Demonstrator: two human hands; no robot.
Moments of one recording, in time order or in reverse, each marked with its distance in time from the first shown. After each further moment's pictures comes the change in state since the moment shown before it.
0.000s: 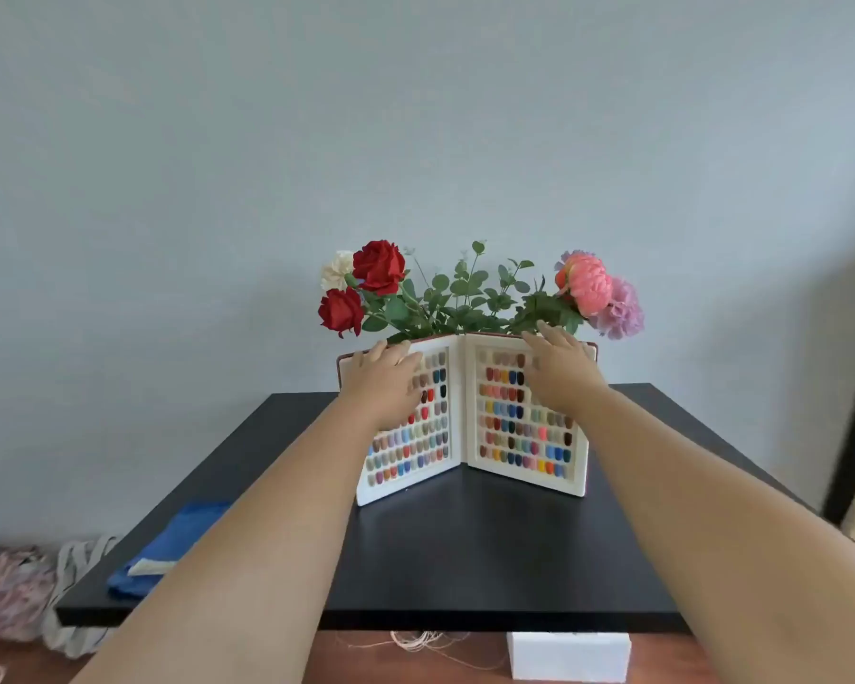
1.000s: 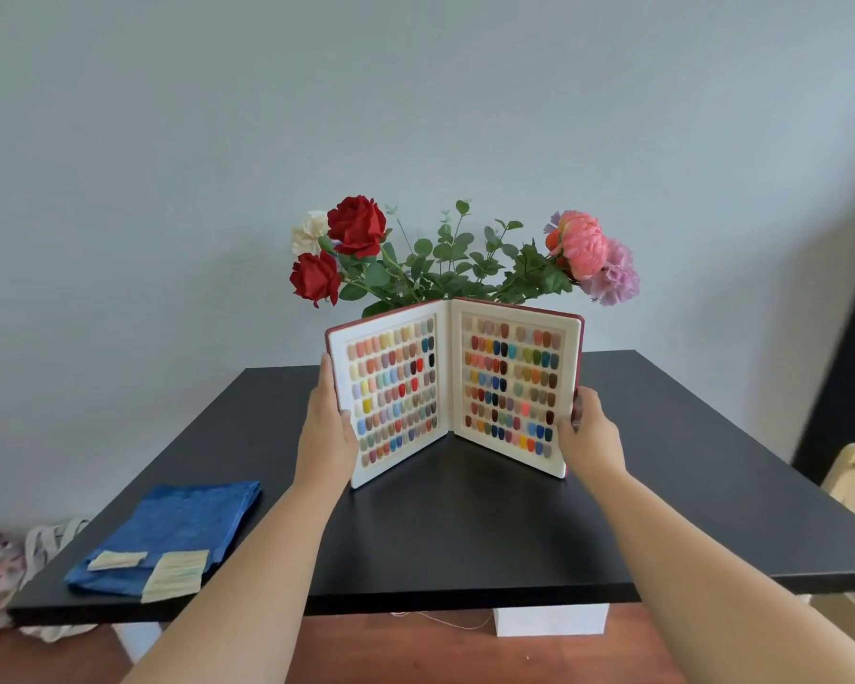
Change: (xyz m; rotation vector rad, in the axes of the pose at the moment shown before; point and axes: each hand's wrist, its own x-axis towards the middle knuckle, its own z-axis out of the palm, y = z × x) left_hand -0.059 -0.018 0.094 -0.777 0.478 -0.279; right_hand -0.071 0.045 0.095 0.607 0.118 0.556
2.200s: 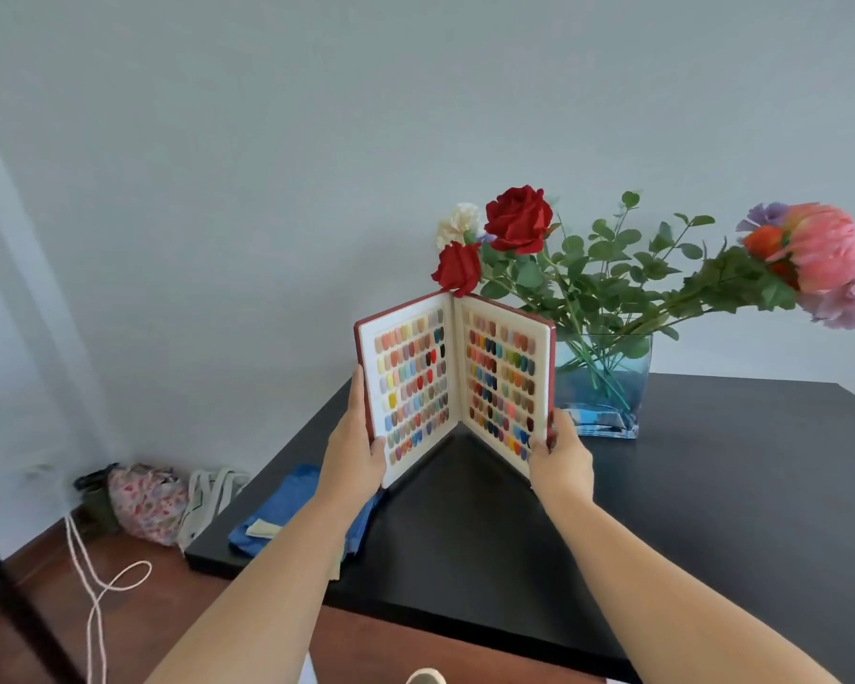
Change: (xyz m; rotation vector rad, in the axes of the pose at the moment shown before) left_hand 0.003 -0.095 -0.096 0.185 0.032 -0.097; right_hand -0.052 -0.092 0.181 0.184 -0.220 -0.025
